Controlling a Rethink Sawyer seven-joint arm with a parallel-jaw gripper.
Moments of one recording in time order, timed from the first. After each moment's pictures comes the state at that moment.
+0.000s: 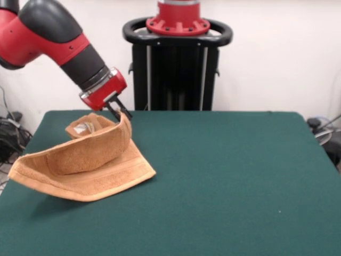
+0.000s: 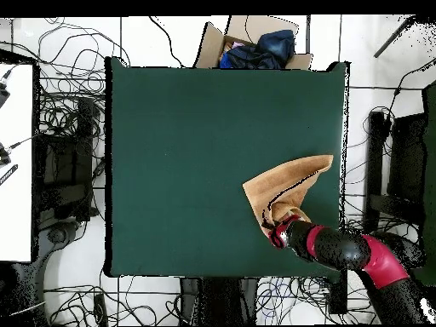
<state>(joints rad) -1.50 -0.30 0.91 1.98 -0.67 0.78 1.02</state>
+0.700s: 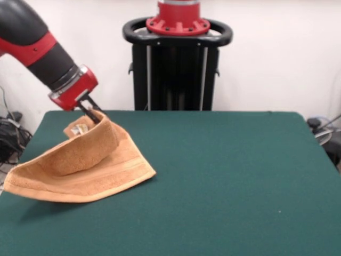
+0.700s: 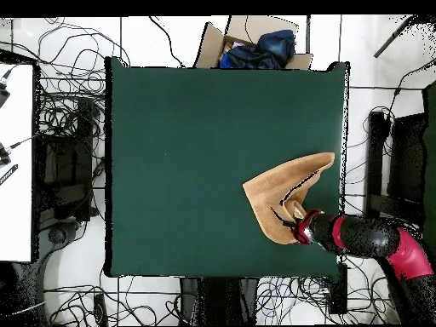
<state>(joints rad) -1.50 -0.33 0.93 1.83 -0.63 1.01 0.83</state>
